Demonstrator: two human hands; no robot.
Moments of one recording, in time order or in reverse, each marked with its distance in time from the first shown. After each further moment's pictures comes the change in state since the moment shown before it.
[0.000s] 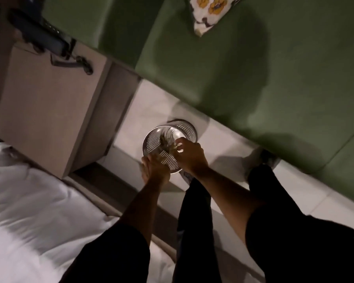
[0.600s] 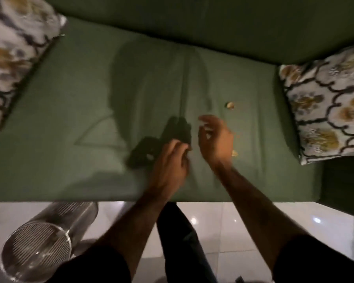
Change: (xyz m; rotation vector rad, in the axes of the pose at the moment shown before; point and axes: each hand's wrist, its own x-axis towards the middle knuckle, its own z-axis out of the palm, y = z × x) left_hand -0.200 0.355 0.173 -0.051 0.019 1.409; right_hand -0.099 0.242 -0.384 0.162 1.069 0.179
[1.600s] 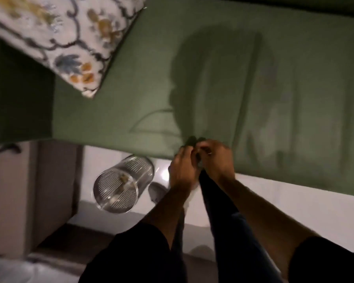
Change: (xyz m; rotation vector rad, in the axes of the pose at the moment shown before) left_hand -0.121 -0.080 -0.055 0.124 -0.029 -0.501; right_hand -0.151 -0.030 0.103 -0.006 -0.535 0.012
